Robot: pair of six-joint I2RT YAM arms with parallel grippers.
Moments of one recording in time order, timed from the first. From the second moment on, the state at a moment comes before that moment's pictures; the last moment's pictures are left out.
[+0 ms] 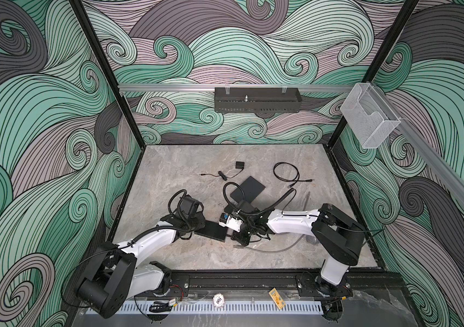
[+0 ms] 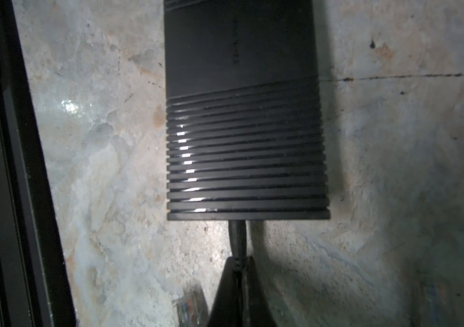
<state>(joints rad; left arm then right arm) -0.46 1.22 0.47 -0.26 0.01 -0.72 0.96 1.78 0.93 -0.25 -0.33 -0.20</state>
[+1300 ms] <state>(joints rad) -0.52 0.92 0.49 -0.56 -0.02 -0.67 0.79 1.60 0.98 -0.36 -0.08 -0.03</state>
